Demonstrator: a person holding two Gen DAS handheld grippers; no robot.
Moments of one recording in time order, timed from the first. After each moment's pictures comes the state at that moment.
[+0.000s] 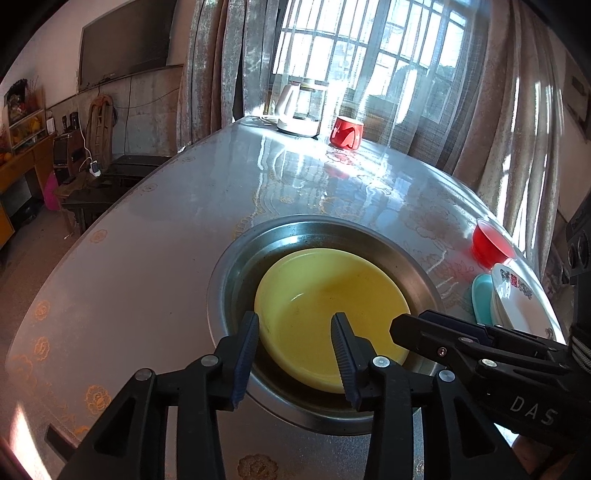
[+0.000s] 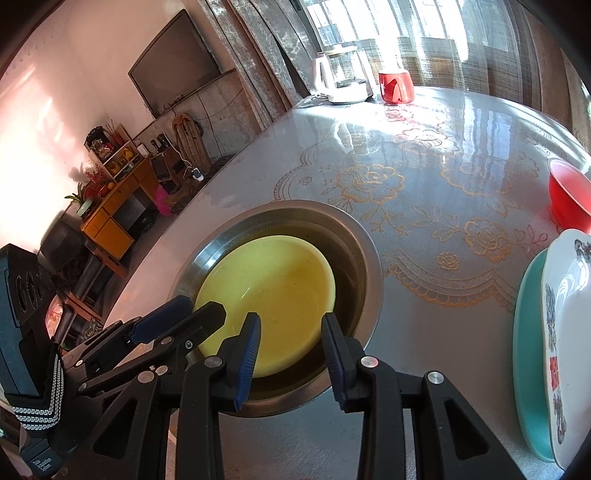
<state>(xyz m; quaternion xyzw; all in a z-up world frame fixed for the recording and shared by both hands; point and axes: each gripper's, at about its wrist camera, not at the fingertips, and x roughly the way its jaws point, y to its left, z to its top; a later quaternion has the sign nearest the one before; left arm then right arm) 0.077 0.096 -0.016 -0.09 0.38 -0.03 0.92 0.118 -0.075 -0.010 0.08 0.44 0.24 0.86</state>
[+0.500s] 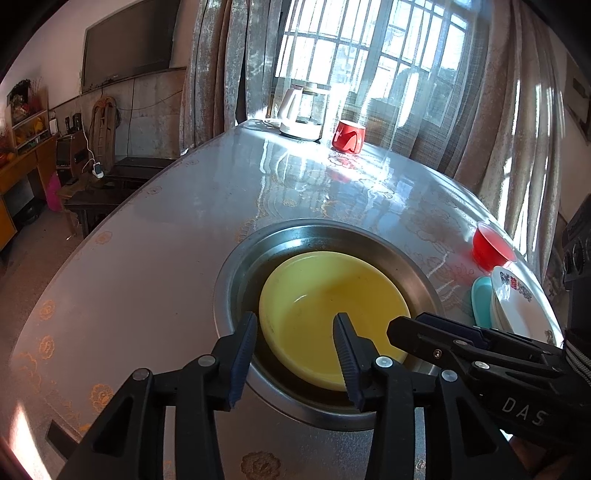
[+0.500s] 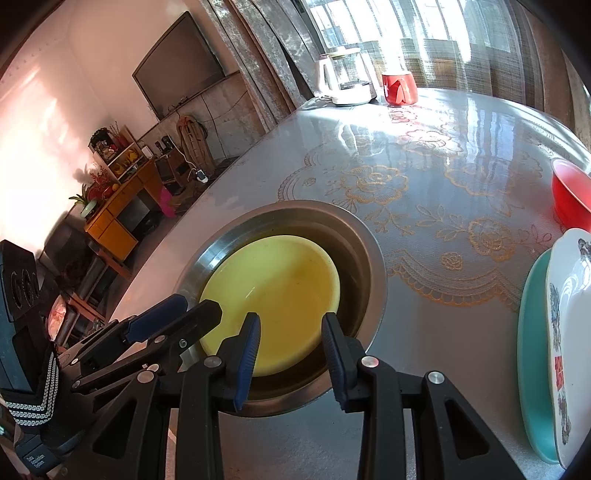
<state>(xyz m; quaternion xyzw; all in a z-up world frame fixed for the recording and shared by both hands) 0.074 0.097 -0.012 -0.09 0.38 -0.02 0.92 0.116 -0.074 -0.012 0.08 0.43 0.25 0.86</state>
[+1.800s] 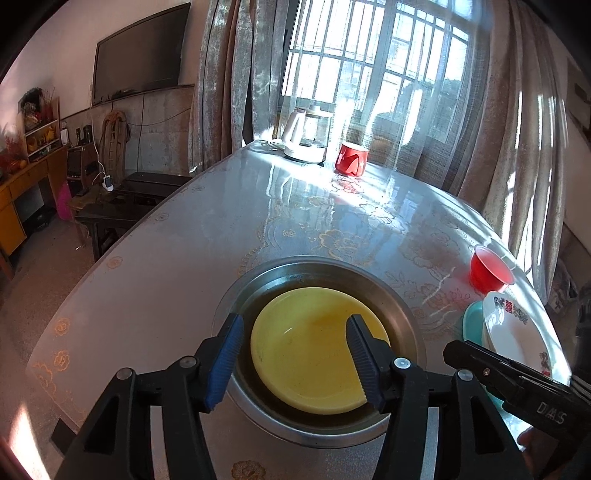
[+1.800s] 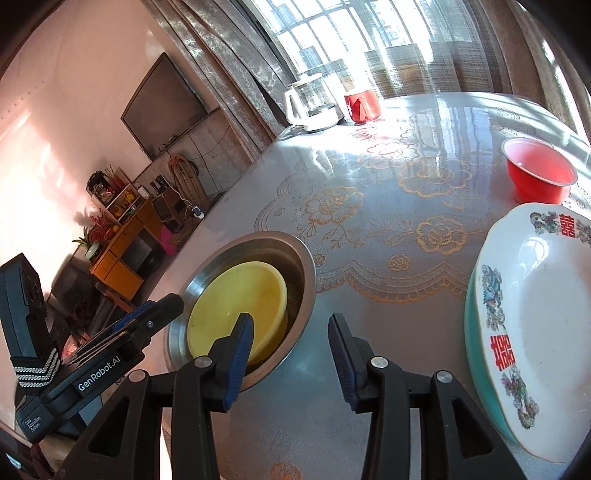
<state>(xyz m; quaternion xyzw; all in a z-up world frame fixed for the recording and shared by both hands) 0.072 0.080 0.019 -0.08 0.34 0.00 0.93 0.096 -0.138 -0.002 0.16 0.39 0.22 0.88</state>
